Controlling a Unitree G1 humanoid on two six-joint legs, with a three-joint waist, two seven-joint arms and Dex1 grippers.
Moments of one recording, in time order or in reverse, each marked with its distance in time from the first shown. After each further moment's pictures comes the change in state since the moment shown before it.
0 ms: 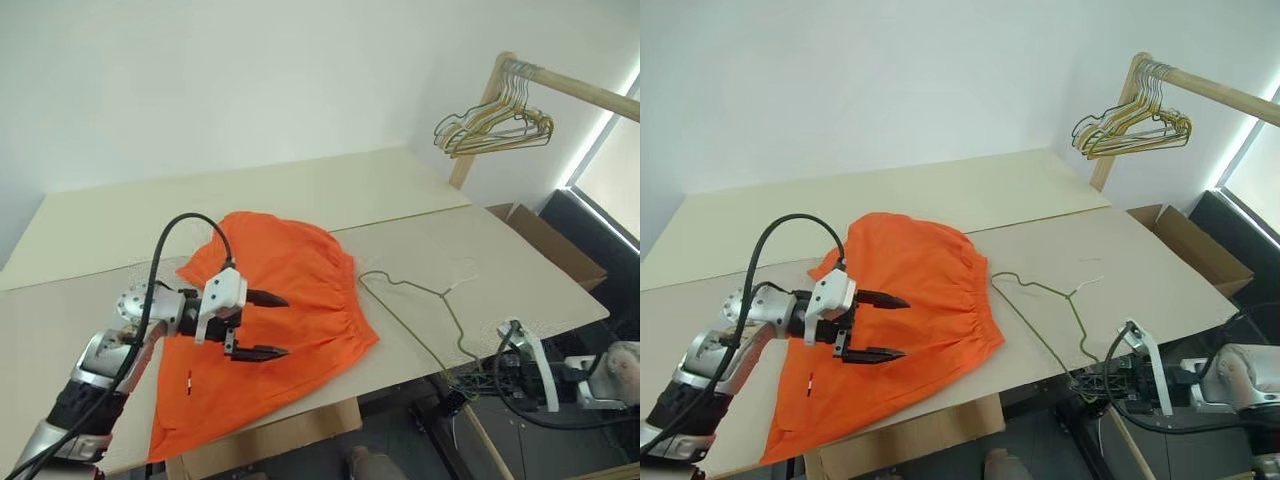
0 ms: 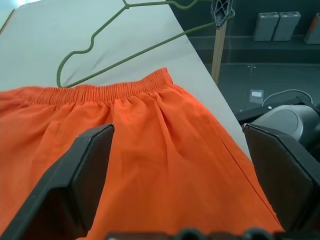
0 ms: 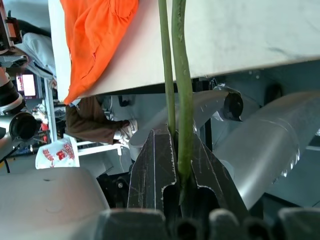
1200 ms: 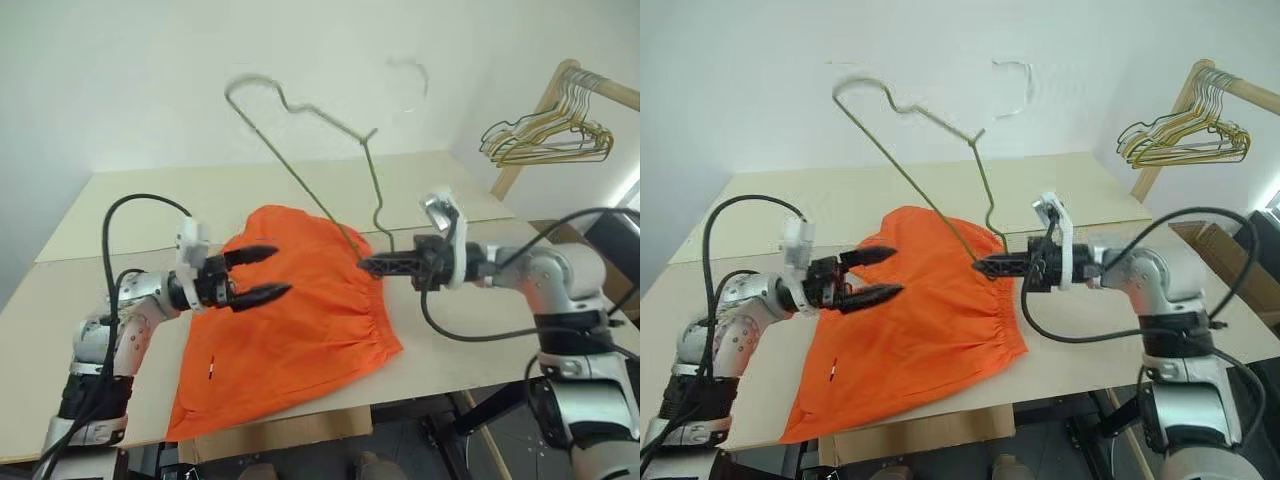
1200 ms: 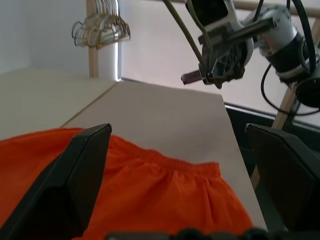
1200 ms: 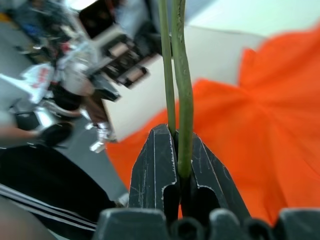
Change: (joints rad) left arm -0.072 -0.071 0.115 0.036 -0.203 0.155 0.094; right arm -0.398 0.283 0.024 -0.227 -0.080 -0.235 -0.095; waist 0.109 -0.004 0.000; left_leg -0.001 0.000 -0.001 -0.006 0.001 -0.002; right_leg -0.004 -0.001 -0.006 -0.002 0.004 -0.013
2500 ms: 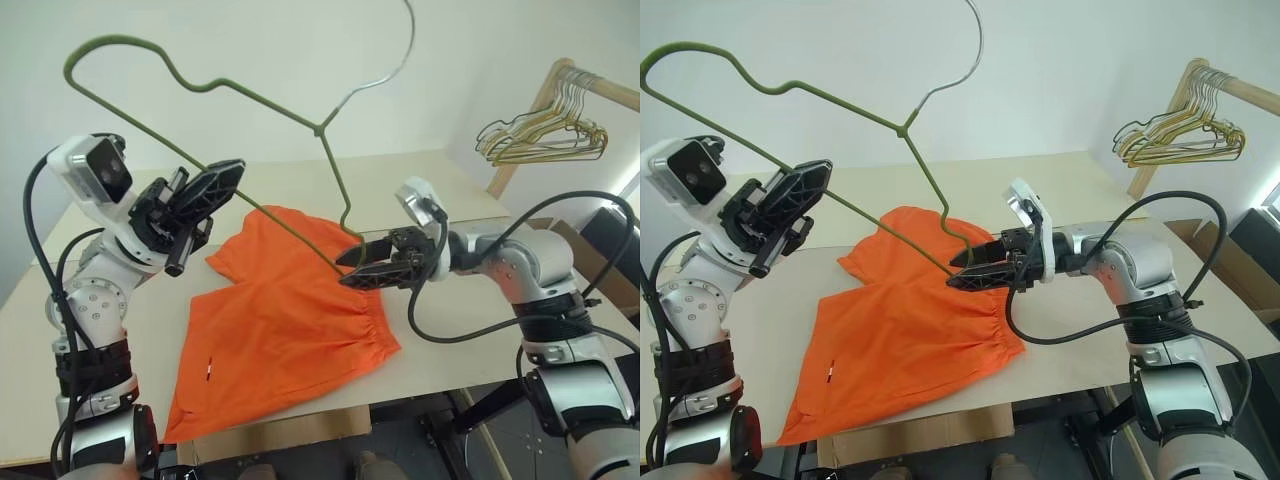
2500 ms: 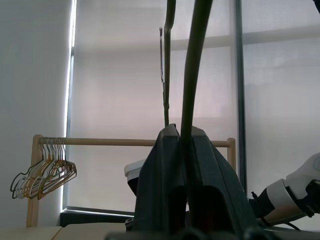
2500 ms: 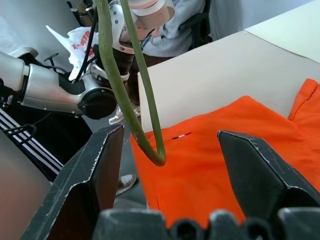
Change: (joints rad) left arm -0.205 -0.173 0.355 -0.056 -0.573 0.240 0.105; right arm -0.238 0.063 0.175 0.130 -0.028 -0.279 0.294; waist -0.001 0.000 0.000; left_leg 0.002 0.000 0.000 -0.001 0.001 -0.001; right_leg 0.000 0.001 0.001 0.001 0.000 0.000
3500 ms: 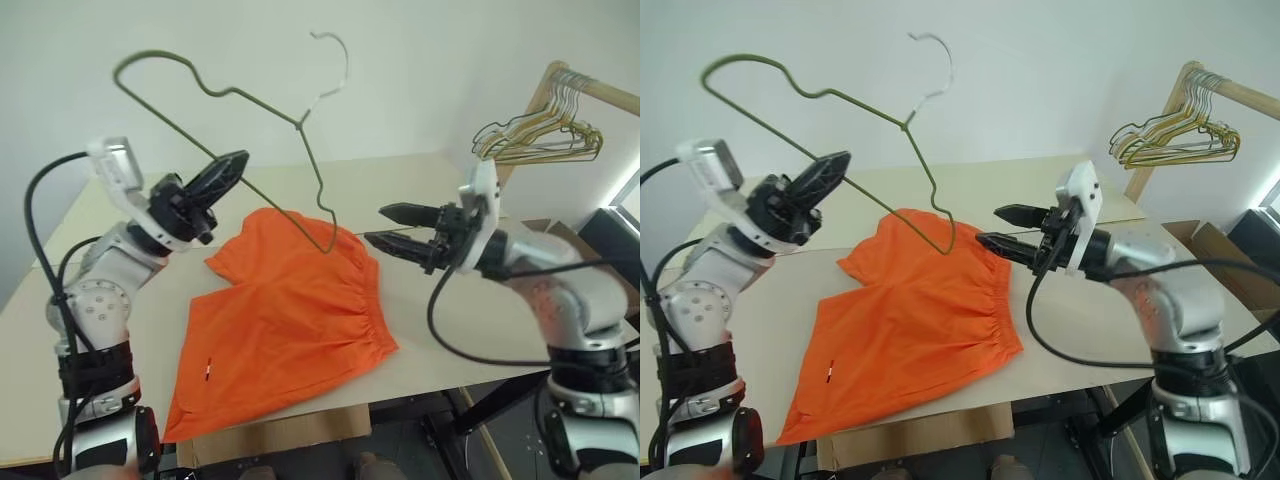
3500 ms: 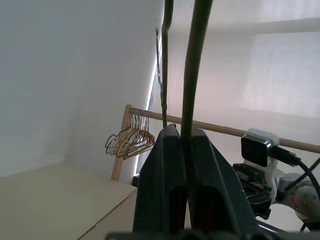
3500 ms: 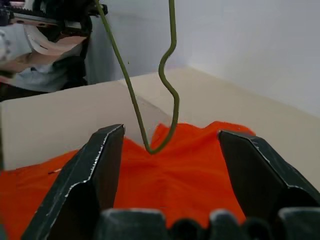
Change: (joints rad) left arm 0.008 0.014 0.007 -0.002 0.090 0.005 0.242; right arm 0.214 -0.071 -0.243 -0.250 0.020 -0.163 -0.343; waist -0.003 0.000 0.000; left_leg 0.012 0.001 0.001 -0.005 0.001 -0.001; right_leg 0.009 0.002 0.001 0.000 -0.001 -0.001
